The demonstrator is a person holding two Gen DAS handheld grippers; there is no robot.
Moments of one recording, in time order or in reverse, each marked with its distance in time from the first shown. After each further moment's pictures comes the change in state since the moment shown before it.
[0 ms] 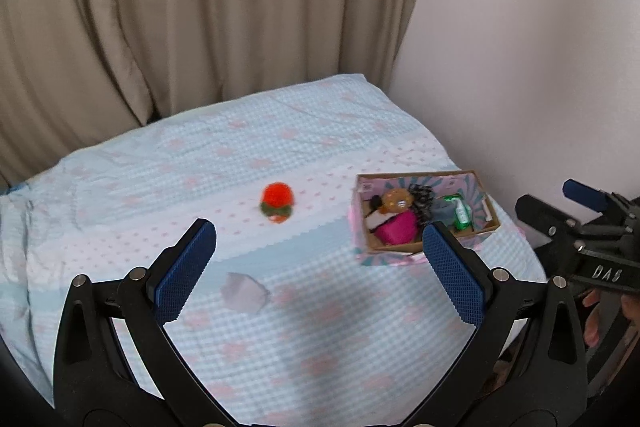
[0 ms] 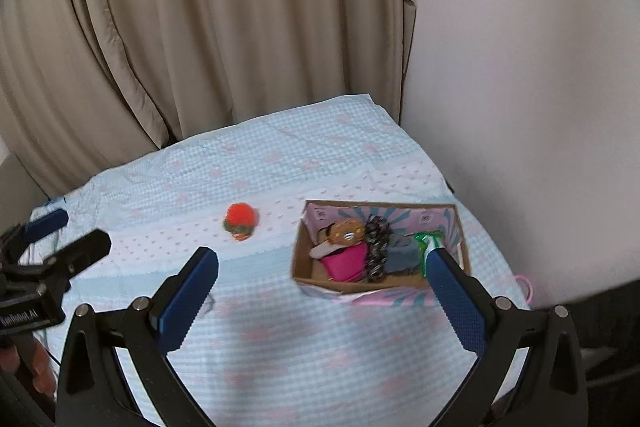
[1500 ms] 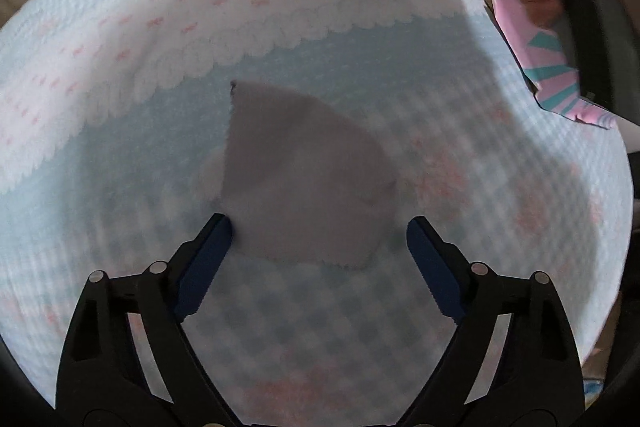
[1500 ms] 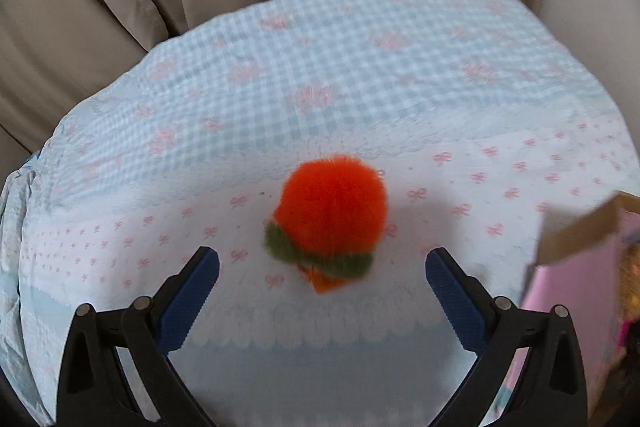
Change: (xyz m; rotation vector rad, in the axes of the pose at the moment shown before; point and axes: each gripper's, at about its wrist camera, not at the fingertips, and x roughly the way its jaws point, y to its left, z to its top) left arm 0.338 0.138 -0.227 -0.025 0.427 -0.060; right arm 0.435 0.179 -0.025 -0.060 0.296 0.131
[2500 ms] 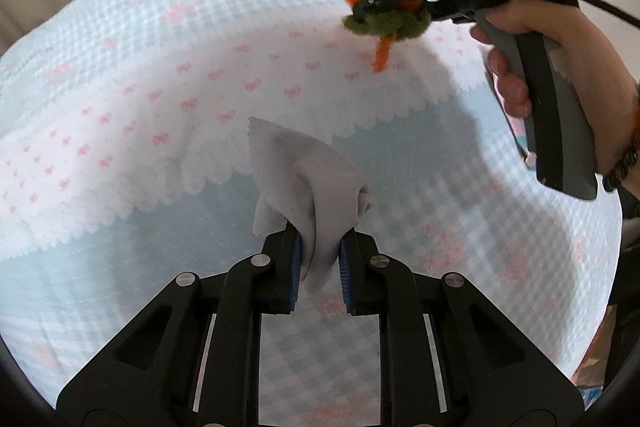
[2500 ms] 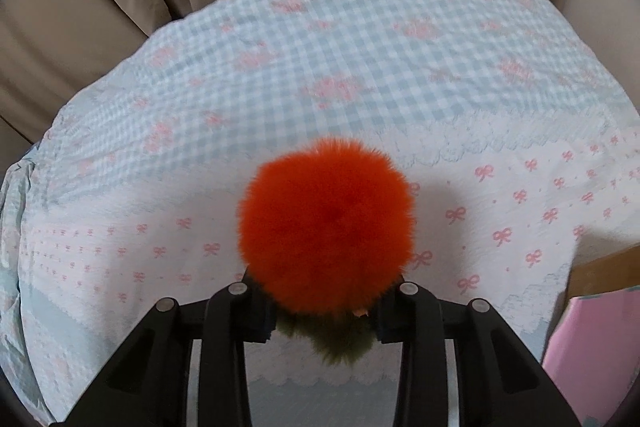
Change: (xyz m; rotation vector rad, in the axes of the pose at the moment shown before) left arm -0.049 0.035 0.036 -0.011 -0.110 -0.032; right arm 0.022 0.013 0.017 -0.032 0.037 0.023
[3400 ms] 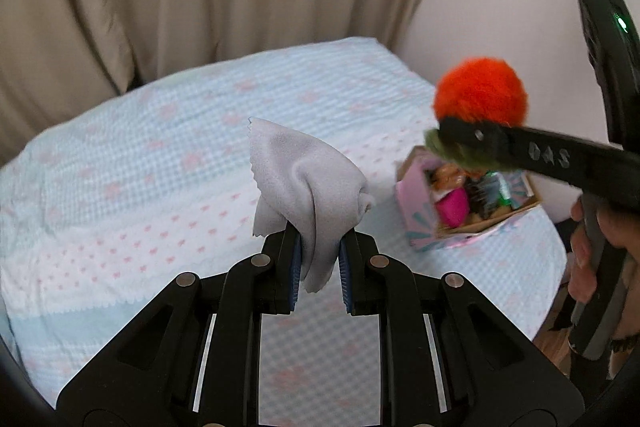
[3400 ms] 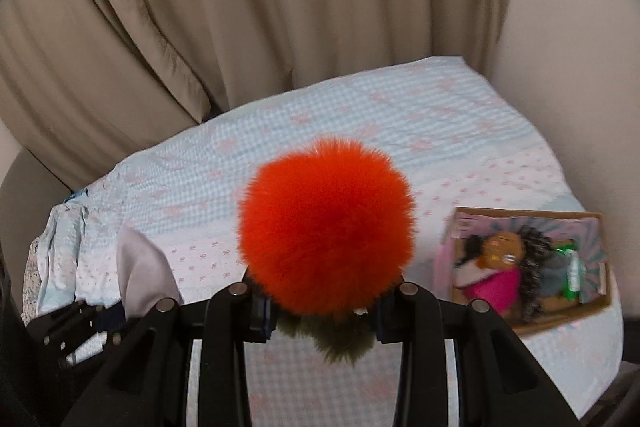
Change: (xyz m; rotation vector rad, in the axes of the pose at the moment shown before) left arm -0.221 -0.073 0.098 0.067 -0.205 -0.037; right arm -0.288 -0.003 -0.039 0.076 -0.199 -0.009
